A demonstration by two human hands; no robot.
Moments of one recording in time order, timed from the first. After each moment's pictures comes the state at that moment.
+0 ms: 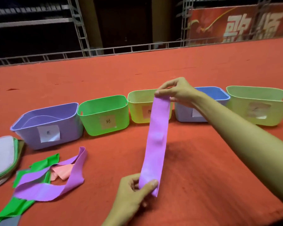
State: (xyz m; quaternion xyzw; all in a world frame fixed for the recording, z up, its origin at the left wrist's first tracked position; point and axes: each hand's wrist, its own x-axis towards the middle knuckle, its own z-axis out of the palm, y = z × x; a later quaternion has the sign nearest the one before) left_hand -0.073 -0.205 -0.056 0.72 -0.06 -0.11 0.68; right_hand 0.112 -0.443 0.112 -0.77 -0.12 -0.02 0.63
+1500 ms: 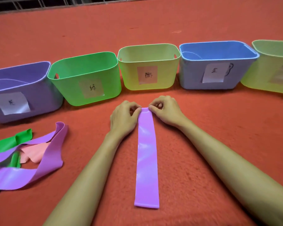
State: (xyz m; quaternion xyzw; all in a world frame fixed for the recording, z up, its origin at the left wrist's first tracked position) left_hand 0.136 -0.221 -0.106 0.94 -0.10 0.13 0.31; right_hand 0.148 -0.418 -0.111 -0.92 -0.09 -0.14 0.35
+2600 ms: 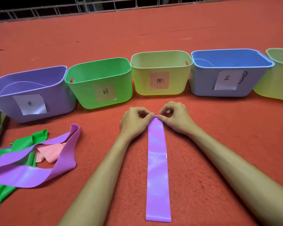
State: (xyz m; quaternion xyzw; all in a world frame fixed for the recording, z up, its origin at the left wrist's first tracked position) left_hand 0.142 -0.215 -0.109 0.91 -0.06 0.09 0.41; right_hand 0.144 -0.413 -0.115 -0.91 -0.12 -0.14 0.38
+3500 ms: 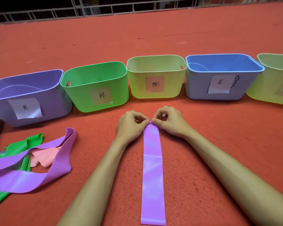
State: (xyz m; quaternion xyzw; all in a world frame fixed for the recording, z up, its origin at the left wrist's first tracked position) left_hand 0.143 -0.211 -0.111 0.91 -0.08 0.08 0.40; right_hand 0.141 -0.408 -0.110 -0.91 -0.10 -0.10 0.39
